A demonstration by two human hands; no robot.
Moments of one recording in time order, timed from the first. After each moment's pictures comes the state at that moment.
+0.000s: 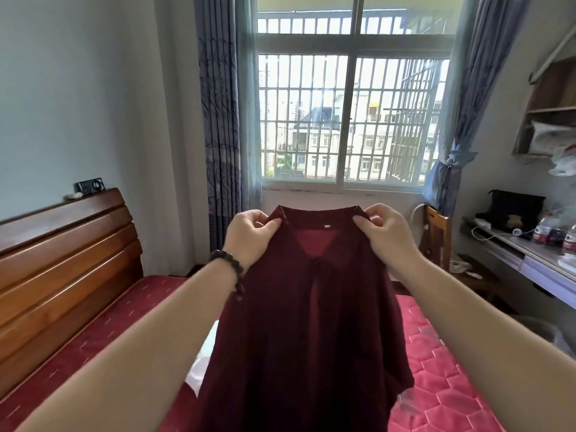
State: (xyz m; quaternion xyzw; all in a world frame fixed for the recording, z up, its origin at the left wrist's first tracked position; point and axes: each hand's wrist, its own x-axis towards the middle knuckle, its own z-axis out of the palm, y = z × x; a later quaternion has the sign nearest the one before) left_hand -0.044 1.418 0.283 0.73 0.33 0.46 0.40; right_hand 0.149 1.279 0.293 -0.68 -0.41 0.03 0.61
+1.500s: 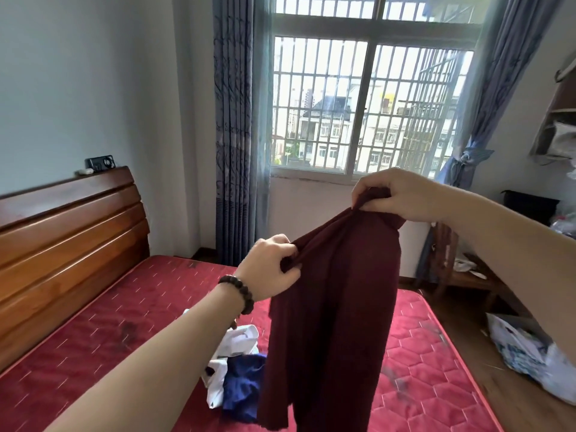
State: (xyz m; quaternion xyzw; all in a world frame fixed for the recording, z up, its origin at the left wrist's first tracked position) left_hand -0.077 1.397 0.227 0.91 0.15 0.37 0.13; right_hand 0.136 1.268 0.374 -0.62 -0.75 0.03 0.22
